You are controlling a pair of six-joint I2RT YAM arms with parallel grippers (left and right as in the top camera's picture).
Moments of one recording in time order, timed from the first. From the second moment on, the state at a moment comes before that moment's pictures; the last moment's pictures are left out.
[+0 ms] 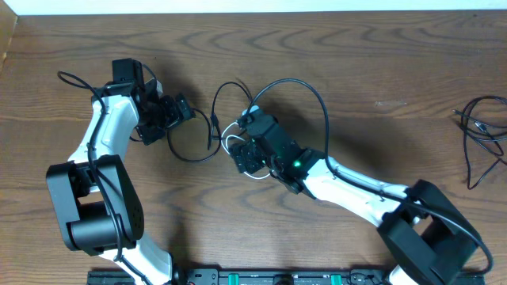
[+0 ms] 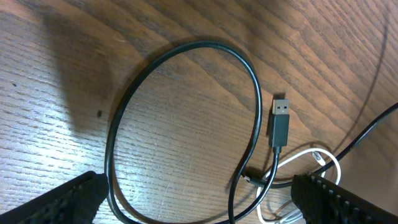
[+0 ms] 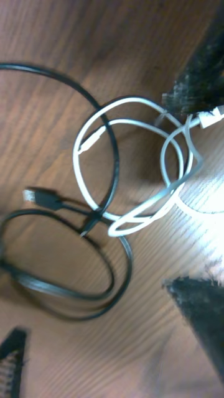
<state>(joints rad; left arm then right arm) 0.15 1.84 1.27 -0.78 0.33 -0.33 0.82 1.78 1.00 0.01 -0.02 0.33</state>
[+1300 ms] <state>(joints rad) 0.15 1.84 1.27 -0.78 0.33 -0.33 0.80 1.67 1.00 0.04 0.33 0.24</state>
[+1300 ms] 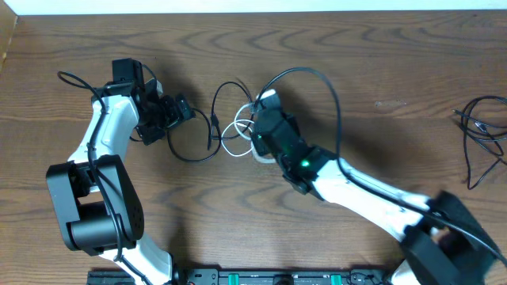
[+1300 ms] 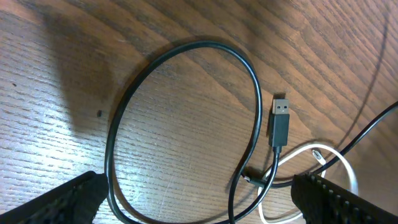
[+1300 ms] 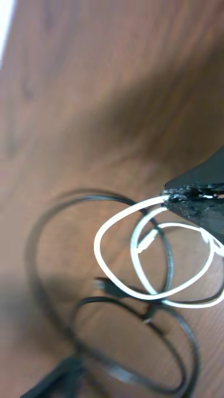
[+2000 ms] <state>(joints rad) 0.15 1.84 1.27 -0.78 0.33 -0.33 0.75 1.58 1.00 -0.03 0.34 0.18</state>
